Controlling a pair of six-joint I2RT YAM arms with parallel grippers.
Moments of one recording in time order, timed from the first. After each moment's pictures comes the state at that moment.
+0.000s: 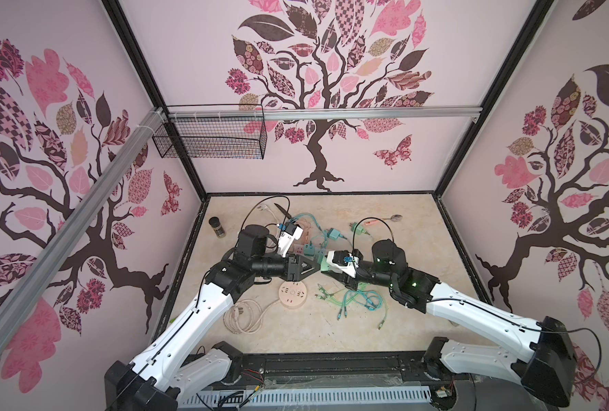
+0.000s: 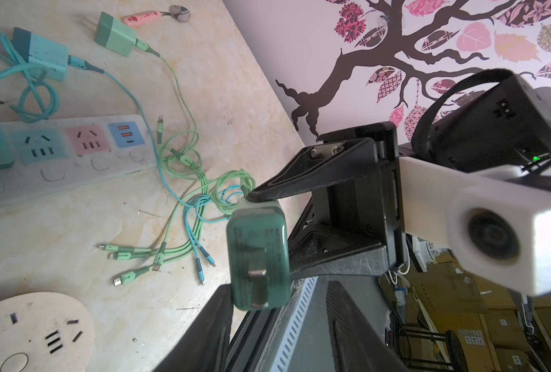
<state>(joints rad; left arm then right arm) -0.49 1.06 0.96 -0.47 0.80 -0.45 0.83 1.14 0.82 0.02 -0.32 -0.44</state>
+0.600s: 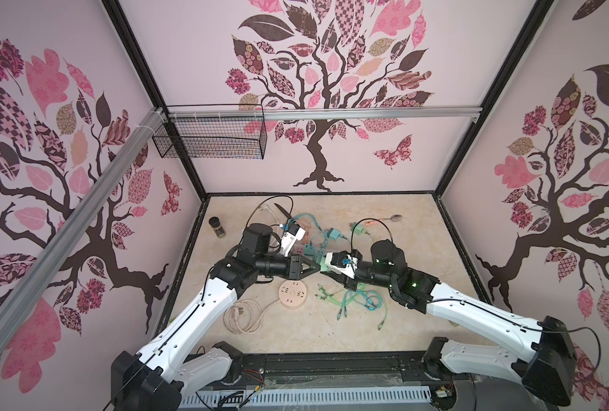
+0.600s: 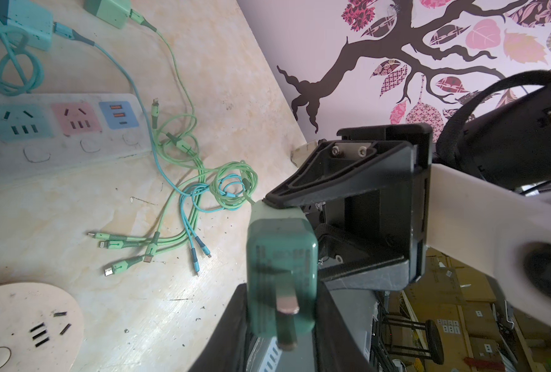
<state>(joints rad) -0.49 1.10 0.97 -0.49 0.82 -0.46 0.85 1.14 0.83 0.00 -0.29 -0.47</state>
